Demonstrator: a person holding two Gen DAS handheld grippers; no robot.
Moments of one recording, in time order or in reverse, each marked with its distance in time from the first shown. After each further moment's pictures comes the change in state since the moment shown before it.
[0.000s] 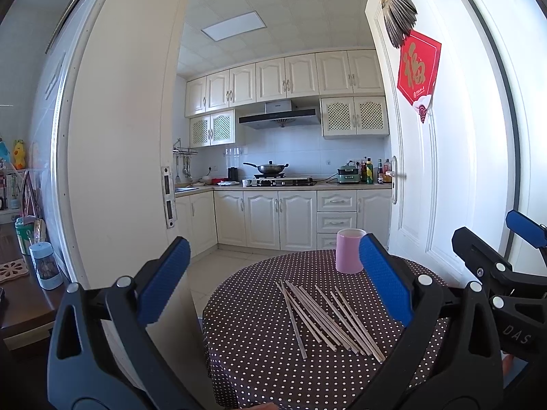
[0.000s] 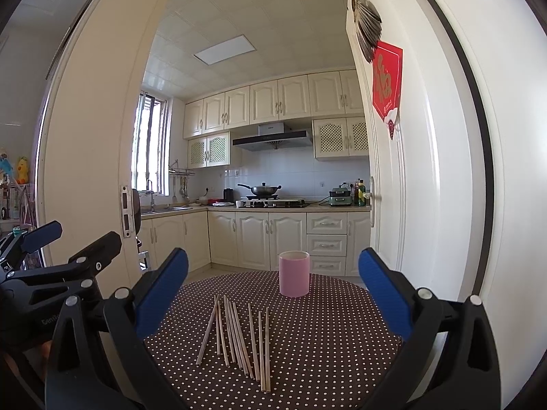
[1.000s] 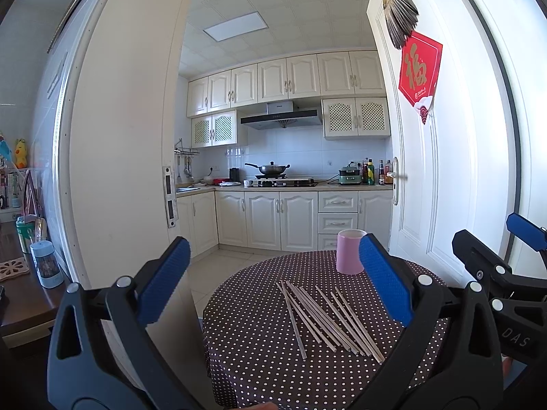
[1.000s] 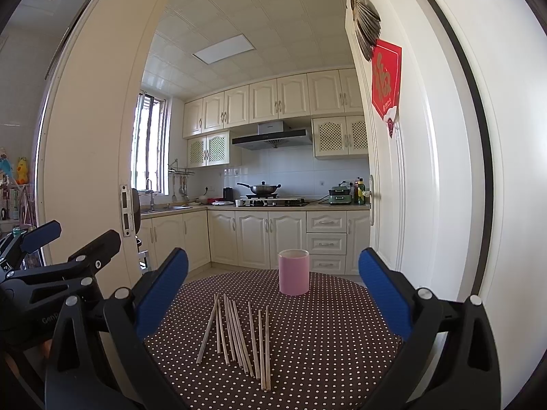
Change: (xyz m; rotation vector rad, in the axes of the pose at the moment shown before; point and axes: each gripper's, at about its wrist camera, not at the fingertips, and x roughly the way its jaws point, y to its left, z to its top) left arm 0.001 0.002 -0.003 -0.008 -0.006 0.003; right arm 0.000 0.002 0.001 0.004 0.001 -0.003
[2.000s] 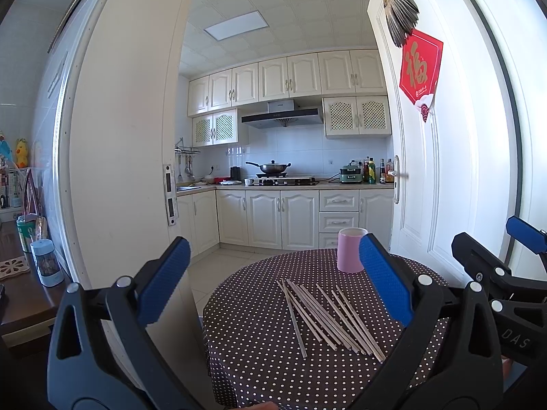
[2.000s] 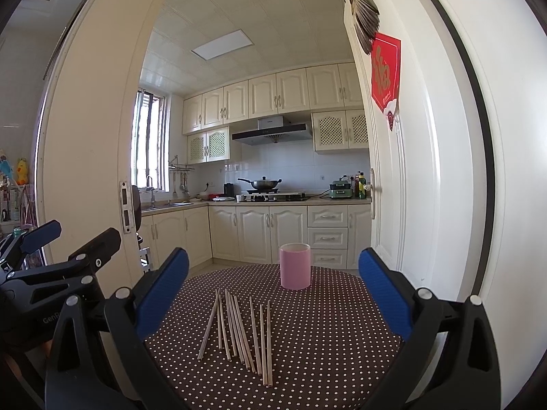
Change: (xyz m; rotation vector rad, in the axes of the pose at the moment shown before) left arm 0.002 0.001 -0.004 0.000 0.006 0.002; right arm 0.005 -0.002 -0.003 0.014 0.024 0.002
